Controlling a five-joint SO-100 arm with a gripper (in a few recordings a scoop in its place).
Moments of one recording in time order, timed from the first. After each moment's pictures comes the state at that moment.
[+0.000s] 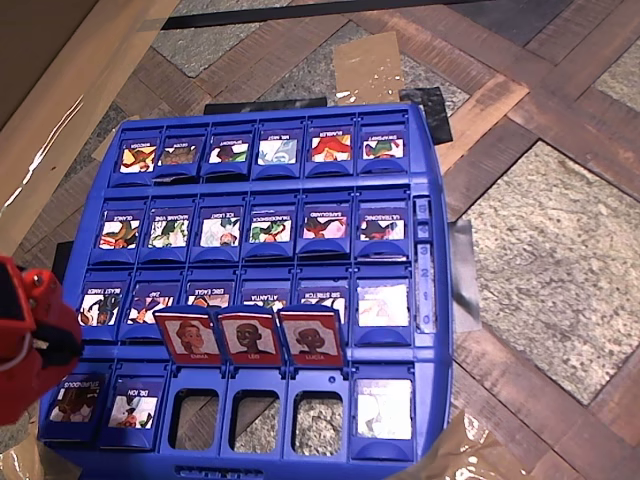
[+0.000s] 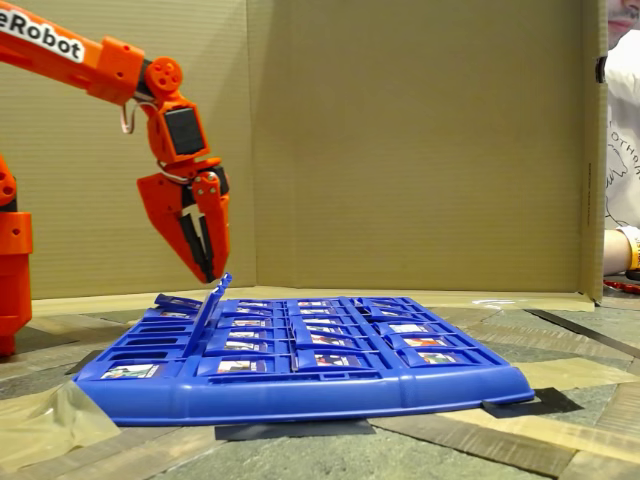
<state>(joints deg) -23.7 119.0 129.4 59.3 32.3</state>
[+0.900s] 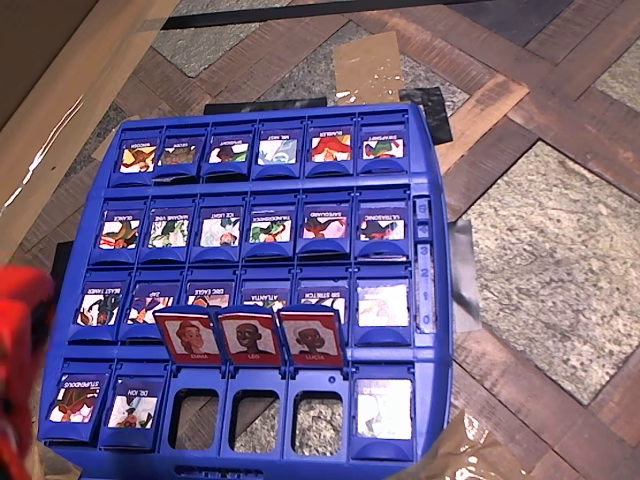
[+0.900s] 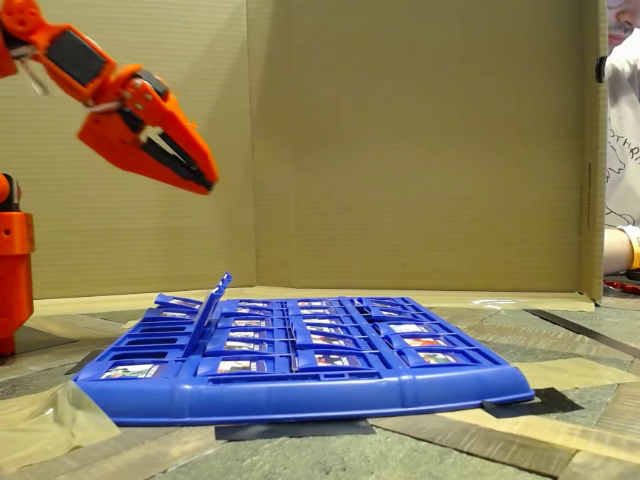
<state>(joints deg) -11.4 172.3 143.1 65.2 23.5</state>
